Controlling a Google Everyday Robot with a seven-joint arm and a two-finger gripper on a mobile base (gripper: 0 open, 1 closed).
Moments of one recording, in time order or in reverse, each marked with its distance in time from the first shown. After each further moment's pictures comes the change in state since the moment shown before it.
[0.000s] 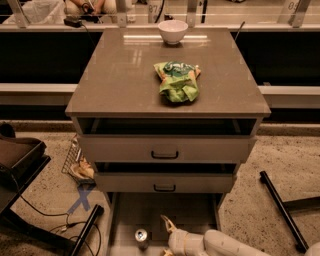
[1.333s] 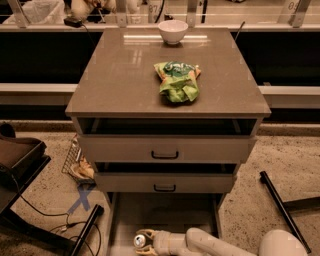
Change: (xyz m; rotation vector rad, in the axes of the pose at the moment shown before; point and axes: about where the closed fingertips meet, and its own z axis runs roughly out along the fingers) arm 0.031 0.020 0.089 -0.123 -0.123 -0.067
